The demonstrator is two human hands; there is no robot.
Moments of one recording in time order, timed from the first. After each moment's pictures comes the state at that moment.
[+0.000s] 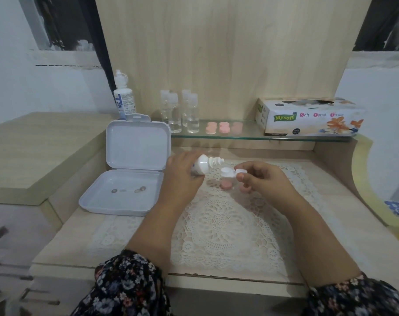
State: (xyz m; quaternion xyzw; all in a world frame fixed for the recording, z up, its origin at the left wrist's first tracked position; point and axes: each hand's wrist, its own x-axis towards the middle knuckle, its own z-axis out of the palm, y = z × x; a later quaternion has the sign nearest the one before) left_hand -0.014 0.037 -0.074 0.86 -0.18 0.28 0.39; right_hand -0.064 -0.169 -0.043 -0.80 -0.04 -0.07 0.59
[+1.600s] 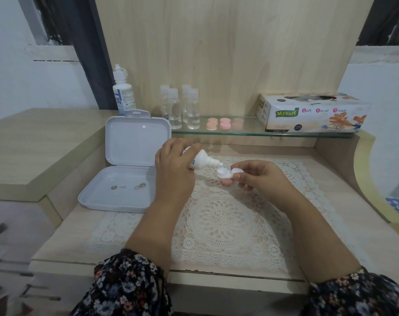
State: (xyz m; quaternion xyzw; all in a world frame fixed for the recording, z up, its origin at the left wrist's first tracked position) left_hand -0.020 0.039 -0.066 0.84 -0.16 0.45 0.25; right_hand -0.056 -0.166 -0.047 -0.80 -0.06 -0.03 0.60
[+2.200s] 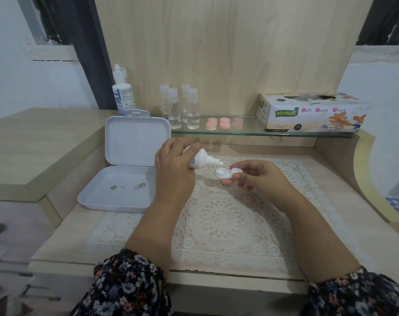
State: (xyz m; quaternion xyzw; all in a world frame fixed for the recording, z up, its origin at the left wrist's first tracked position) left_hand -0.021 0.039 -0.065 0.84 -0.17 0.46 0.25; right_hand -0.056 -0.165 -0.047 -0.80 -0.06 -0.03 0.60
